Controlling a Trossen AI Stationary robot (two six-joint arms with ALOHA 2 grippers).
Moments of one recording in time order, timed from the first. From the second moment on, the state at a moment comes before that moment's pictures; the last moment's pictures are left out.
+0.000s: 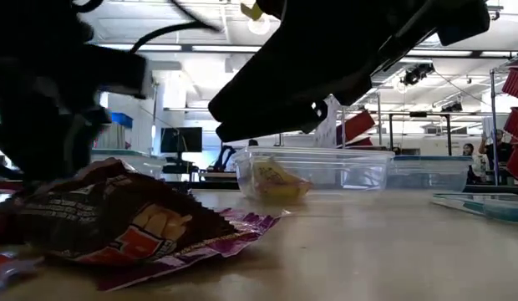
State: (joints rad) left arm -0.53 1.78 0.99 -0.57 -0.26 -0.74; right arm 0.45 2.00 1.12 0.27 0.20 0.31
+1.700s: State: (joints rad) left arm -0.73 1.01 0.36 0.32 -0.73 -0.34; right arm 0.29 1.86 1.12 0.10 0.24 0.32
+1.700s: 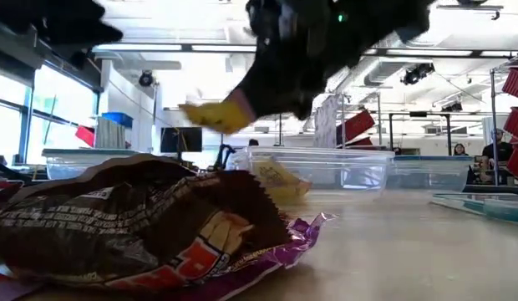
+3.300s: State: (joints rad) left arm -0.35 0.98 0.20 0.45 -0.49 -0.36; right arm -0.10 1.79 1.12 -0.13 0.26 0.12
